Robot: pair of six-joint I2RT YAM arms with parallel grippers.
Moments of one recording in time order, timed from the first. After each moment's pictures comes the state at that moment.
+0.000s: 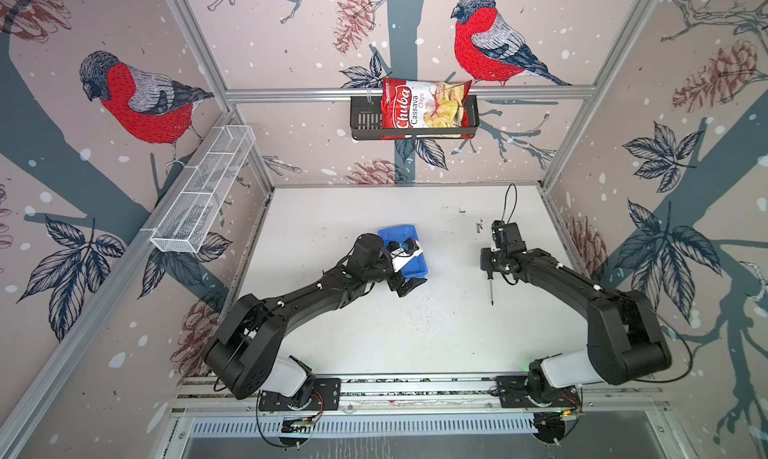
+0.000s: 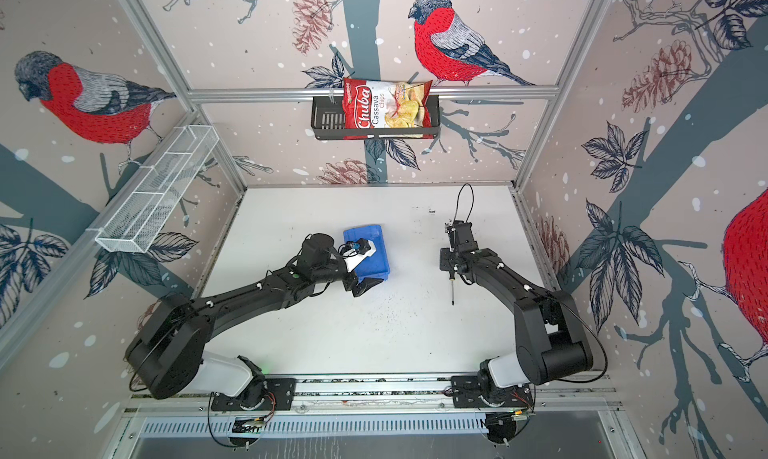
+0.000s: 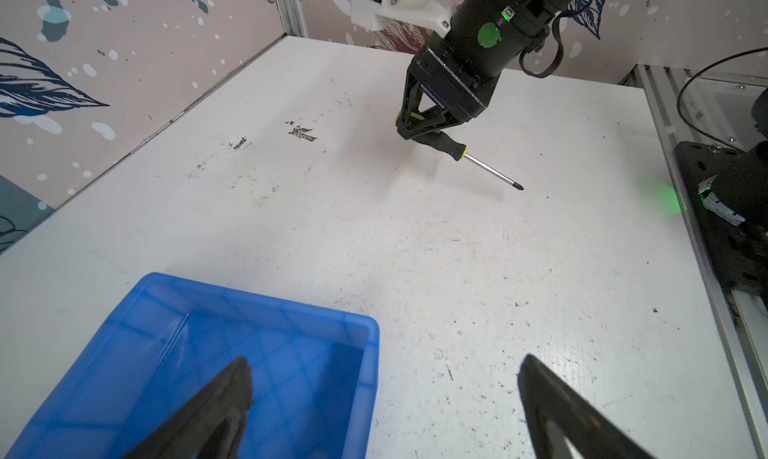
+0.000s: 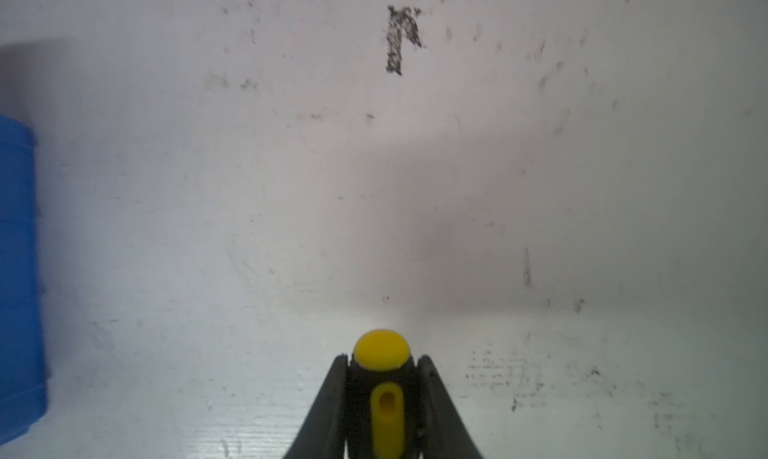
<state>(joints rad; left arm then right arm) -0.64 1.44 0.76 0.20 0.50 0.29 0.32 1.46 0.85 -0.34 0.11 0.24</state>
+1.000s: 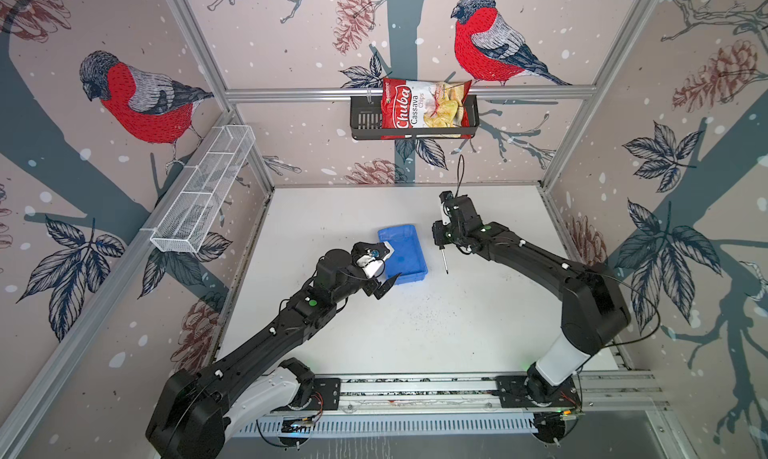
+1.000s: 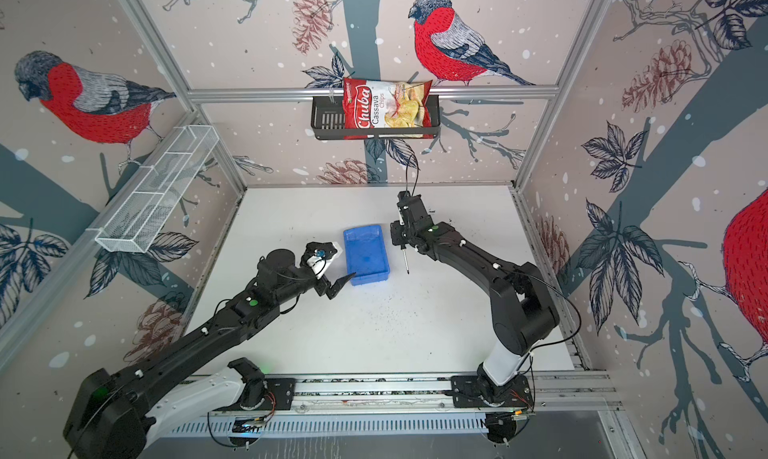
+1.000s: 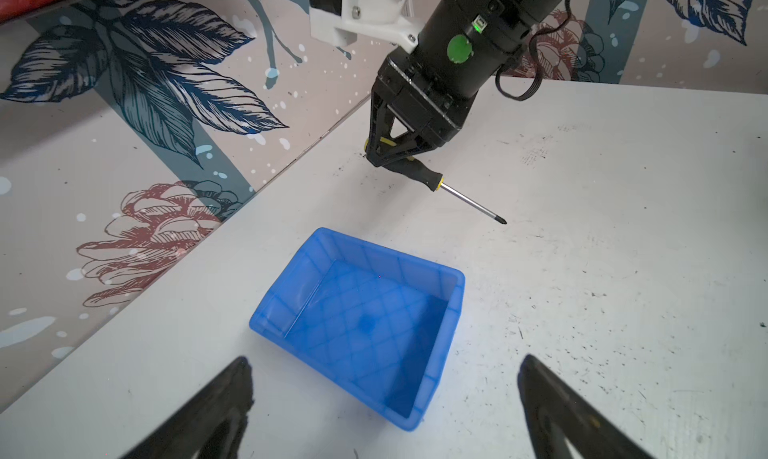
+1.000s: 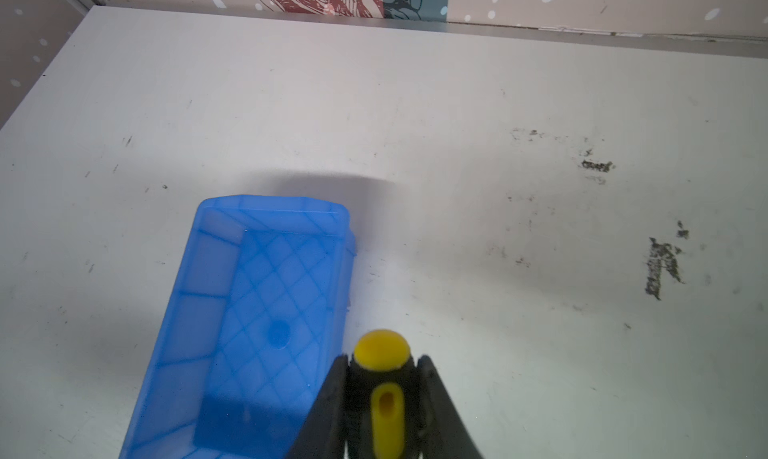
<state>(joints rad) -0.59 0.98 0.58 0.08 0.23 0.33 0.62 1.69 1.27 -0.32 0.08 0.24</state>
